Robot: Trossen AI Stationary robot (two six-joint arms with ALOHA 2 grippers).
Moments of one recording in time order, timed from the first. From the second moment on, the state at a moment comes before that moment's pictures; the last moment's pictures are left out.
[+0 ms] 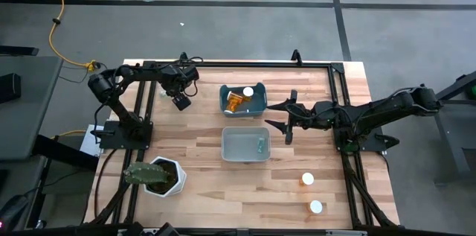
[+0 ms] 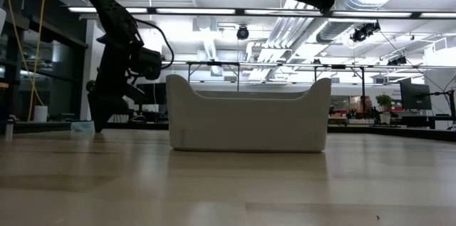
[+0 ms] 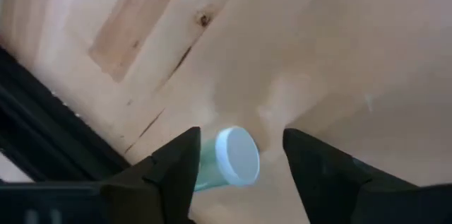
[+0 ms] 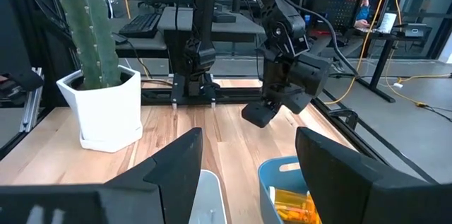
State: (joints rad) left arm 0.85 1.66 0.82 -0.82 -0.33 0.00; right arm 0.12 1.05 0.56 0.42 0.28 -0.05
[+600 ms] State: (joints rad) left arm 0.83 1.63 0.92 -1.01 -0.31 0.04; right arm 0.12 1.05 0.56 0.41 0.28 -0.05
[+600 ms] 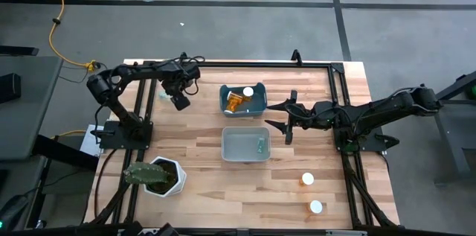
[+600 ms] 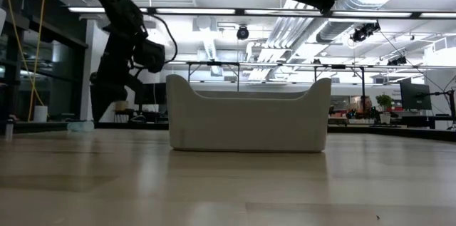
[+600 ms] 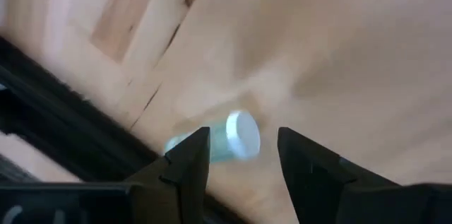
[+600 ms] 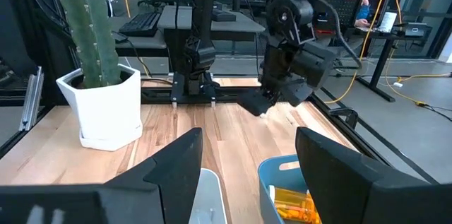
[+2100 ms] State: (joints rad) left arm 0.76 1.58 0.77 -0.91 -0.51 0.62; right arm 0.12 1.05 0.56 0.41 0.28 -0.05
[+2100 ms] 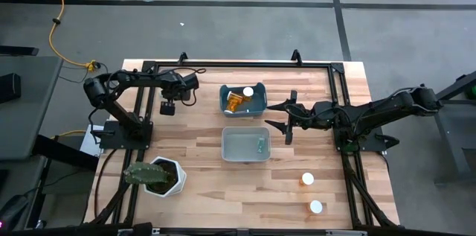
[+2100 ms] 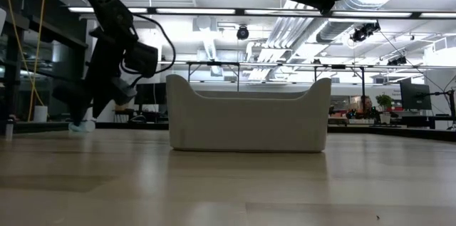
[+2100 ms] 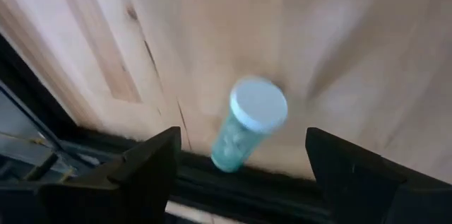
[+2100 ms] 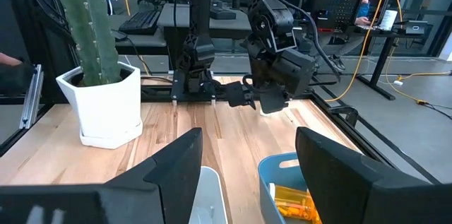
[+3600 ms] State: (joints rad) left arm 0.78 1.65 0.77 -0.81 -0.49 0.85; right arm 0.12 1.05 0.56 0.39 0.28 -0.04
